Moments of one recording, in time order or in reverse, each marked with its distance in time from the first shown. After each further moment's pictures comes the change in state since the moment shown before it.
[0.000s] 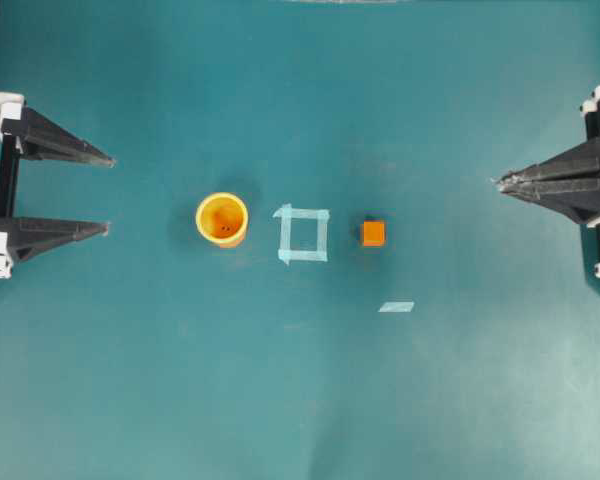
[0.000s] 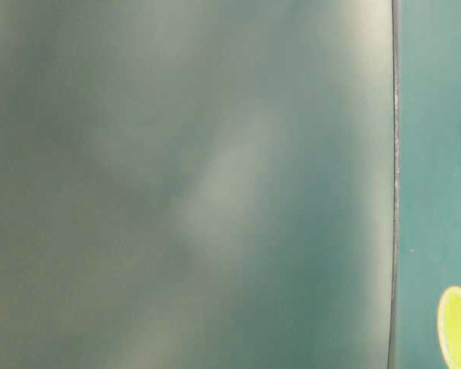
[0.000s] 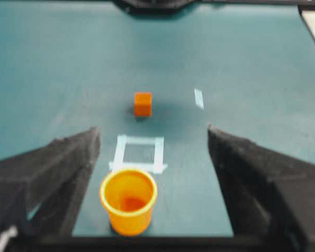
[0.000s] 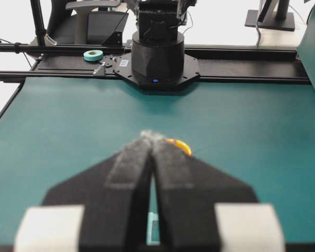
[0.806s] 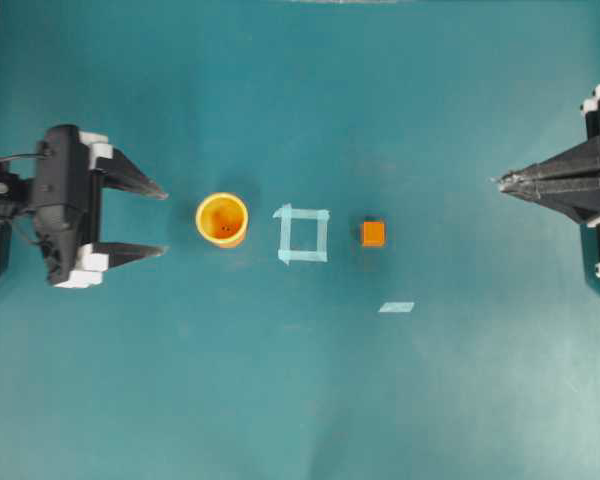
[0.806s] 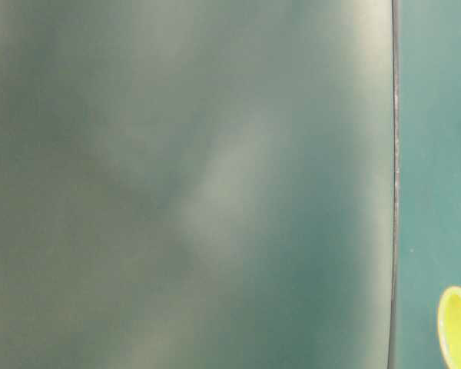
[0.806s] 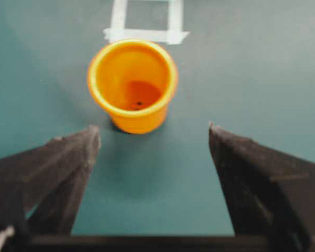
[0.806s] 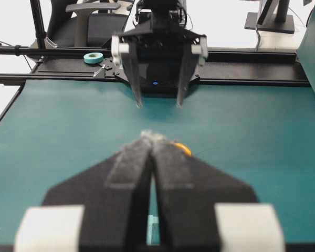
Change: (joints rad) left arm 0.035 0.483 0.000 0.005 -0.095 0.023; right arm 0.000 0.000 -0.006 0.000 0.003 0.000
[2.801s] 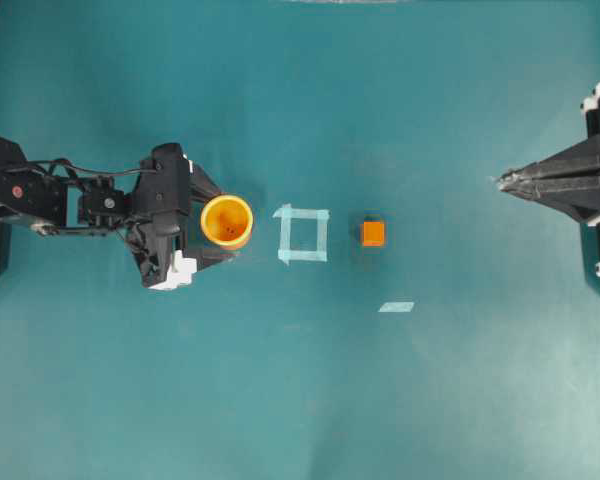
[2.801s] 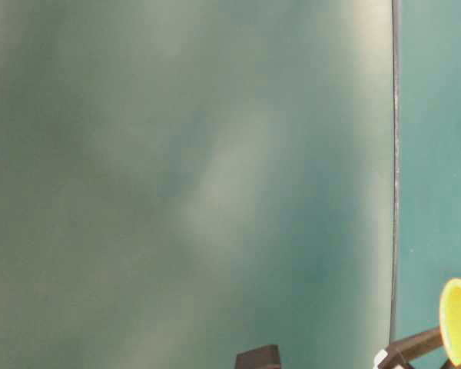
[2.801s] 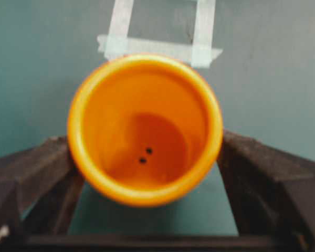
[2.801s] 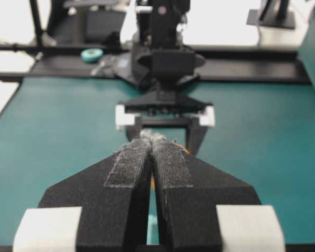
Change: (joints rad) left arm 0.014 0.557 -0.137 0.000 -0.414 -0.054; right arm 0.000 0.002 -0.012 0.000 0.020 0.000
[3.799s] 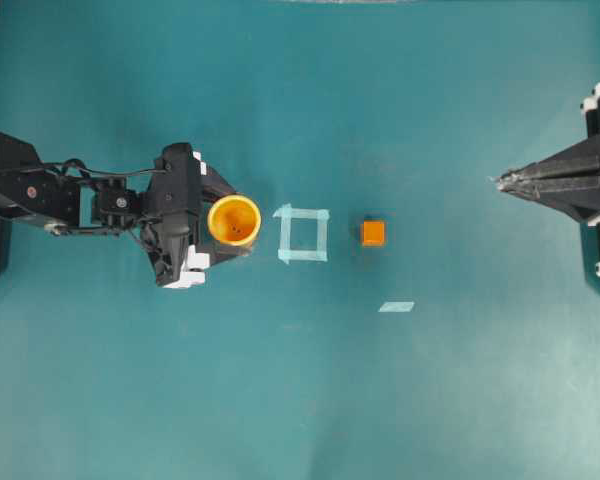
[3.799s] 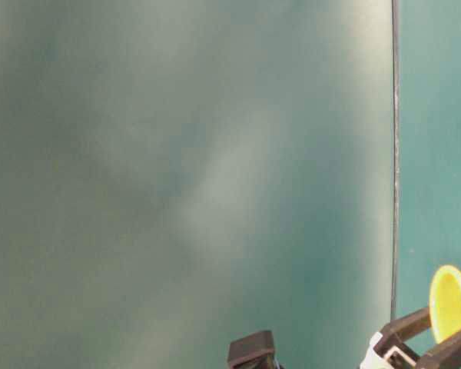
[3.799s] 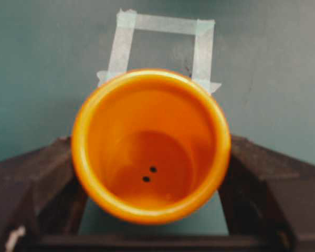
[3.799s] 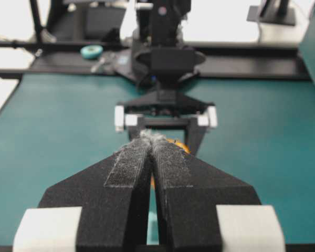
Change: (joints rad) left arm 0.000 0.026 -0.035 0.000 -0.032 0.020; right arm 0.000 0.000 -0.003 0.000 0.014 0.000
